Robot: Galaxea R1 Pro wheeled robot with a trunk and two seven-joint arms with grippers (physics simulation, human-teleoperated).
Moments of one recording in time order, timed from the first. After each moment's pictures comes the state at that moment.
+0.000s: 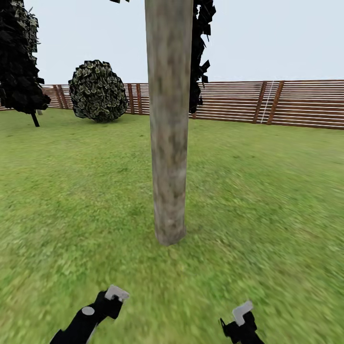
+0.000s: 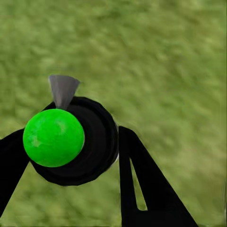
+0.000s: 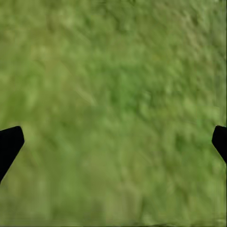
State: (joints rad) left arm -0.40 0.02 0.11 -0.58 -0.44 0.08 -0.26; right arm -0.44 -0.06 0.15 -0.15 0.24 -0.38 -0.05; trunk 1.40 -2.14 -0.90
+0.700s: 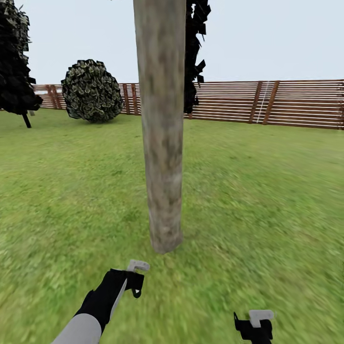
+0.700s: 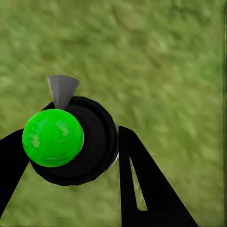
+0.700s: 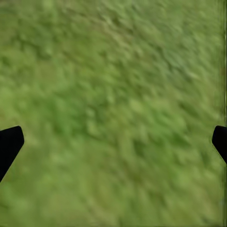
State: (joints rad) left arm -0.56 -0.13 0.07 -0.67 -0.31 0.55 -0.20; right arm -0.44 -0.08 0.15 -0.09 -0.07 -0.50 -0.13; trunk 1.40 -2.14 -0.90
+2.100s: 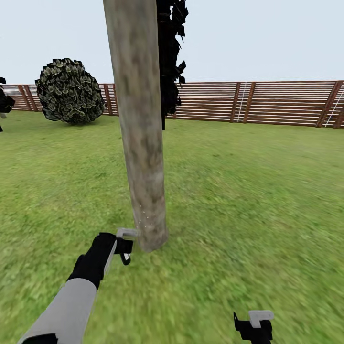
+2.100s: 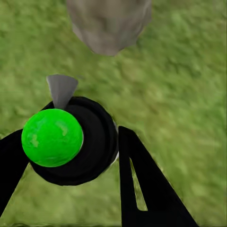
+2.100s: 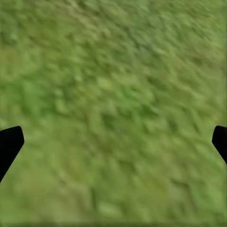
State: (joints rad) left arm -0.73 -0.08 0.15 -0.82 -0.32 0.78 -0.21; right arm -0.44 -0.08 0.15 -0.09 -0.08 -0.50 -0.13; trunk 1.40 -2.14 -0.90
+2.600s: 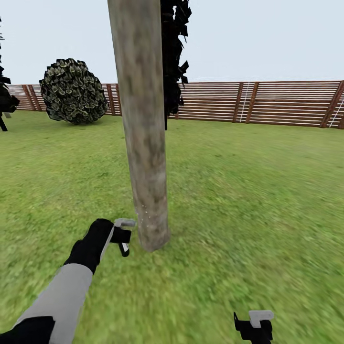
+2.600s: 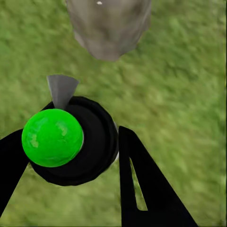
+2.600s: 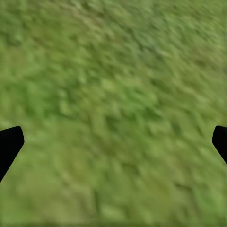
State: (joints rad) left arm -0.81 -0.03 0.08 -0.82 -0.30 0.89 -0.29; right arm -0.44 -0.08 0.15 -0.09 -0.08 -0.50 -0.13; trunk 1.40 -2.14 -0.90
